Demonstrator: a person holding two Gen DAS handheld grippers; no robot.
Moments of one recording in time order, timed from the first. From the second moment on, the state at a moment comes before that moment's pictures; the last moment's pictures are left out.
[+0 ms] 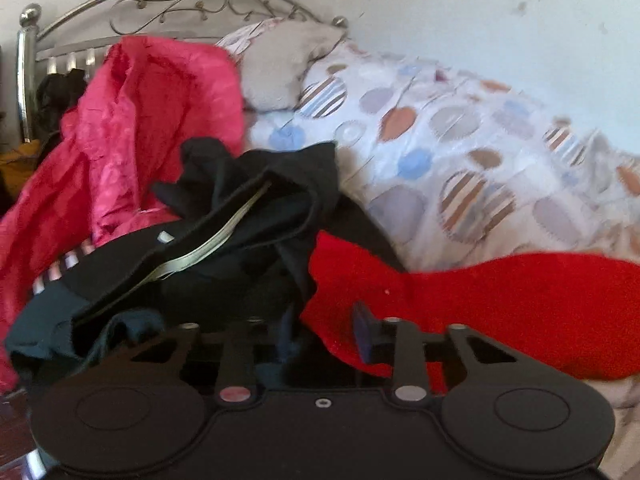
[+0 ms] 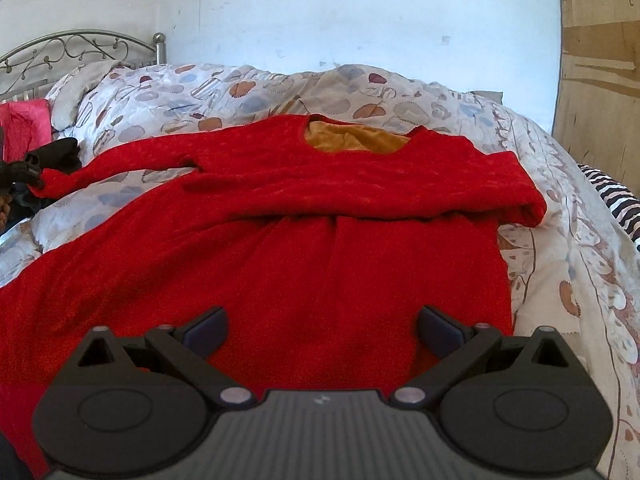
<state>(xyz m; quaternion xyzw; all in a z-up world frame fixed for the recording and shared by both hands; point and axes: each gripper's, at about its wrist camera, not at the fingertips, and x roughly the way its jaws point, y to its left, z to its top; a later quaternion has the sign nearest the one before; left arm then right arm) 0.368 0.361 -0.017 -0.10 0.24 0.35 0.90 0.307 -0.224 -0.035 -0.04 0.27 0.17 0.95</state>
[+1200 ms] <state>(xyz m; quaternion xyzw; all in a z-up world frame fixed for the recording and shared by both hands) 0.370 0.108 0.160 0.10 0.05 0.07 0.99 0.274 -0.281 -0.018 0.08 0.21 0.16 0.96</state>
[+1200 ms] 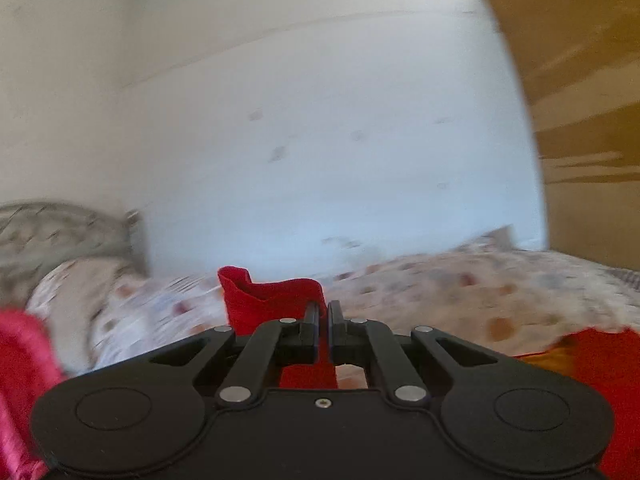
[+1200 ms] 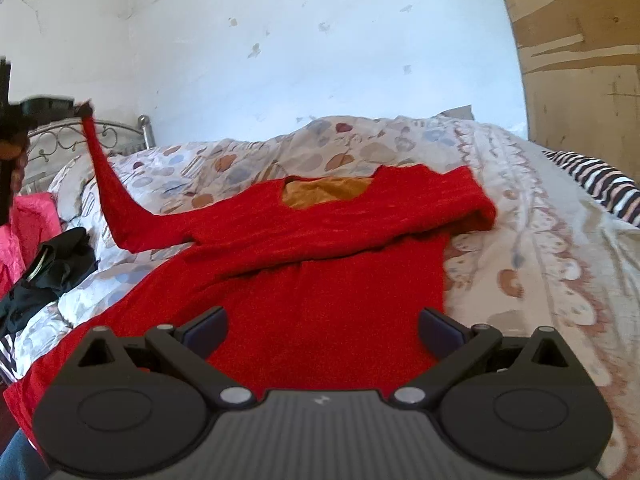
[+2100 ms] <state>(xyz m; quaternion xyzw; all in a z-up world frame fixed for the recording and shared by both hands) 0.332 -0.067 0.013 0.08 0.22 -0.27 0.93 0.239 -0.354 -0.032 0.06 0.22 0.03 0.97</state>
